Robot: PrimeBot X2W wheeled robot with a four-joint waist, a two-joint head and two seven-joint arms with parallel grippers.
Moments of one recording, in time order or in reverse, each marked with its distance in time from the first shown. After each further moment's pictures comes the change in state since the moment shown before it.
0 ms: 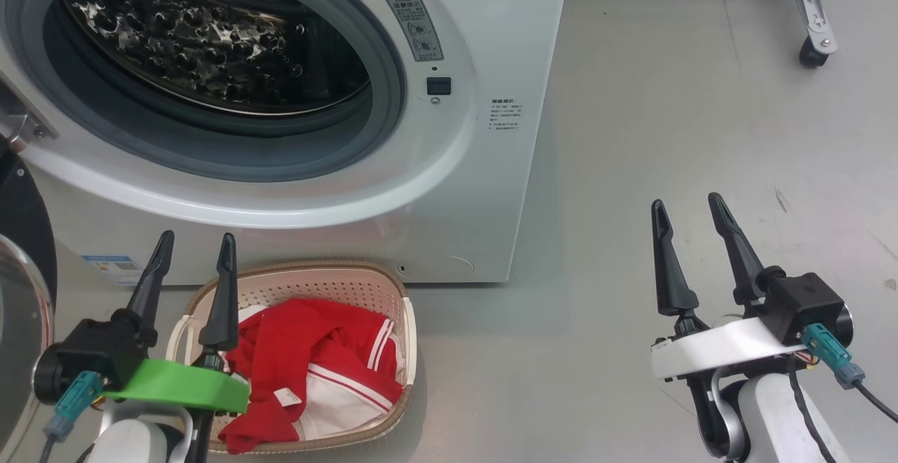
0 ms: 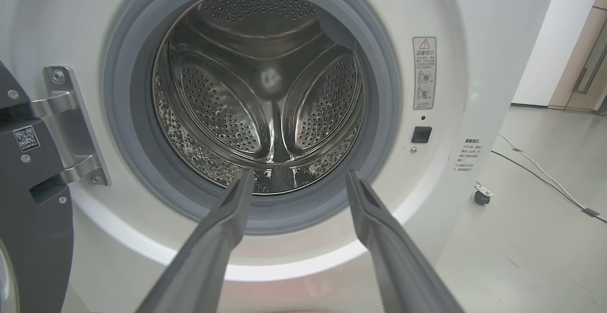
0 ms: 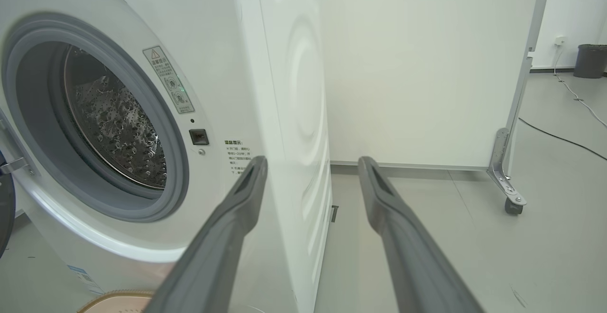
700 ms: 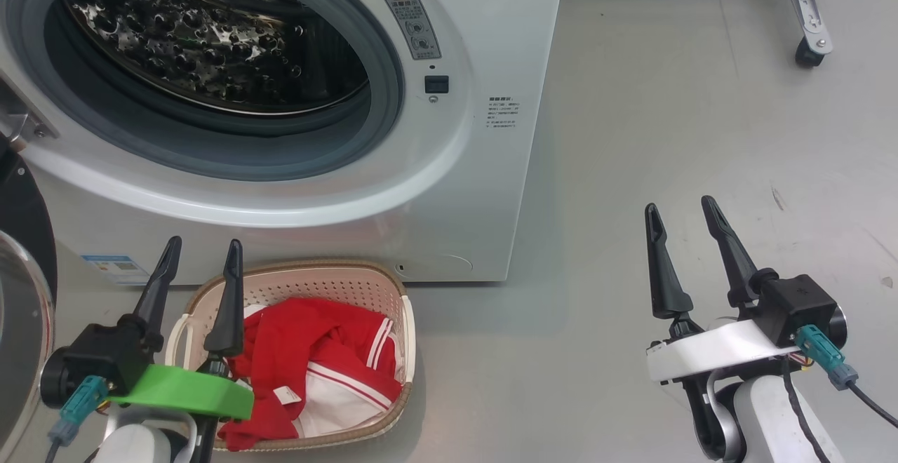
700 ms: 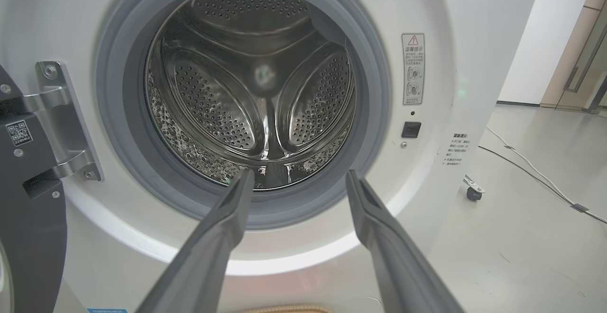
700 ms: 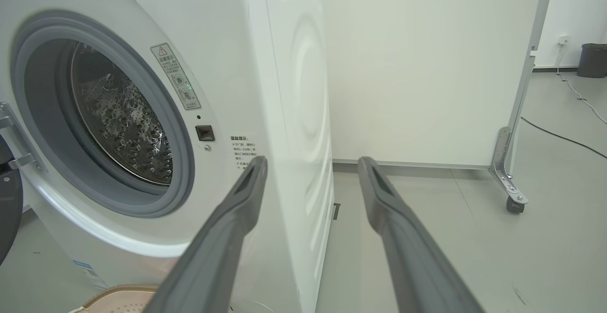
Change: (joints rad) left arm 0.012 0.000 -0.011 -0.003 -0.003 0.000 0.000; right arm 0.001 0.000 0.012 0.006 0.000 0.009 0.000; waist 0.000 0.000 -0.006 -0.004
